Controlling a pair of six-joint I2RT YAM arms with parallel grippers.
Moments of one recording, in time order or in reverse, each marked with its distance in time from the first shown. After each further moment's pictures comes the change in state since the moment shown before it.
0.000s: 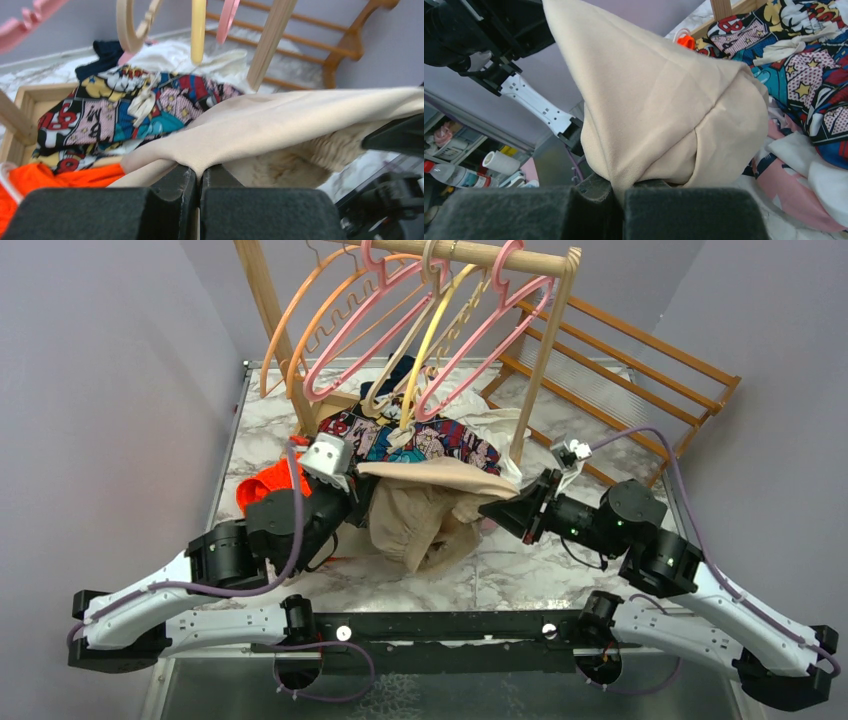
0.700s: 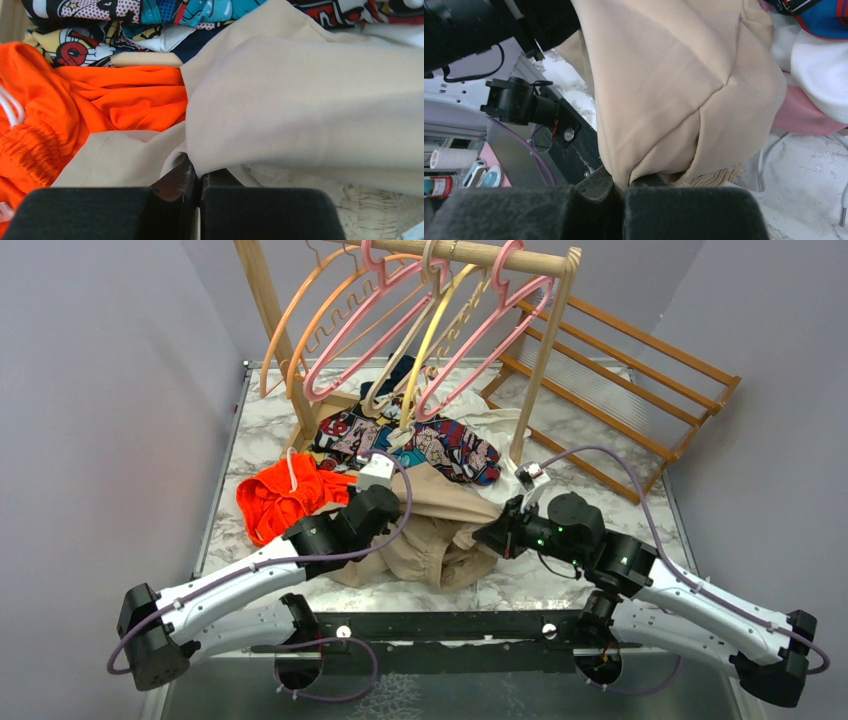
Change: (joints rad) left arm 0.232 0.210 -0.412 -0.008 0.039 -0.189; right arm 0.000 0.022 -0.246 -0.062 0.080 0.127
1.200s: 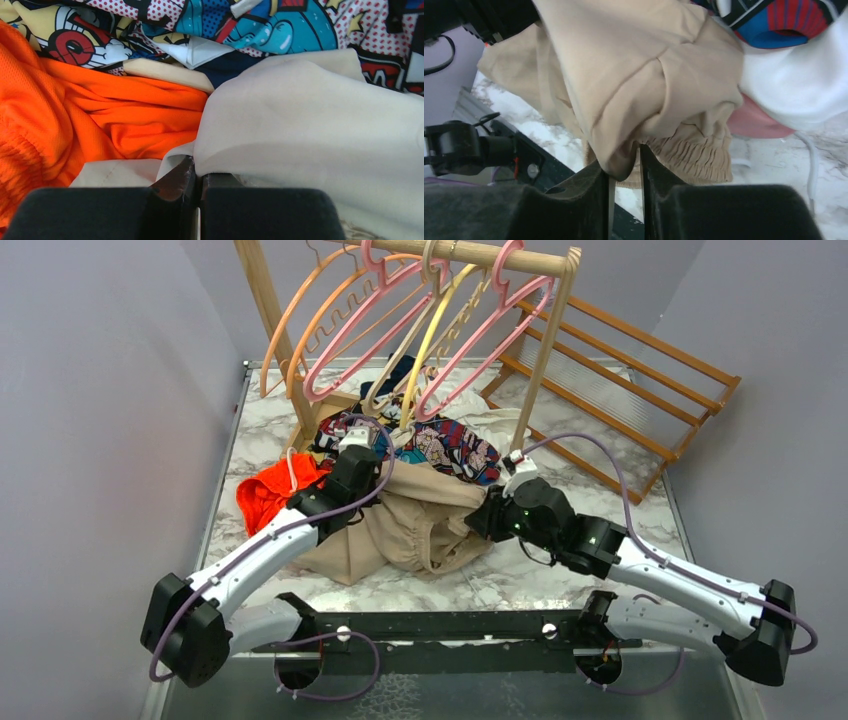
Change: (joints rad) left arm 0.425 0.148 -0.005 0.167 0.327 -0.011; right arm -0.007 0.242 0.078 0.004 0.174 0.058
